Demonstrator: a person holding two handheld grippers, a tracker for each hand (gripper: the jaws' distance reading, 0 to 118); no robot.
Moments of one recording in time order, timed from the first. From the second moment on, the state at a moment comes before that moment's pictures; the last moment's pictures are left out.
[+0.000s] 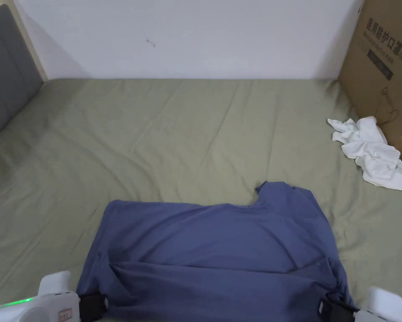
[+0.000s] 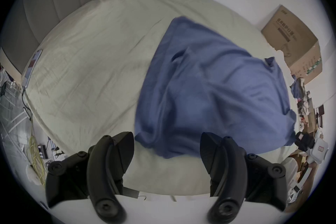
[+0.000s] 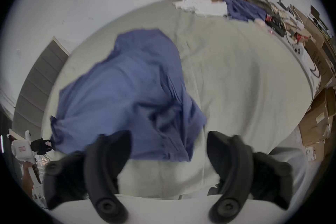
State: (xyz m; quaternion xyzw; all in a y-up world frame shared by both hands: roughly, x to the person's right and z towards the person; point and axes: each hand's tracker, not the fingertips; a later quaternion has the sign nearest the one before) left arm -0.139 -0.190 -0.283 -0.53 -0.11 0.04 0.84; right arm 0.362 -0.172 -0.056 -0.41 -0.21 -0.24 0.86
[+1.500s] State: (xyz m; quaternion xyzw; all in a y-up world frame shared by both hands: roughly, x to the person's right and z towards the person) left arm -0.046 -0.124 -0.491 -0.41 -0.18 0.01 0.90; right arm 0.355 -0.045 -0.187 -0.19 -0.22 -0.04 0.96
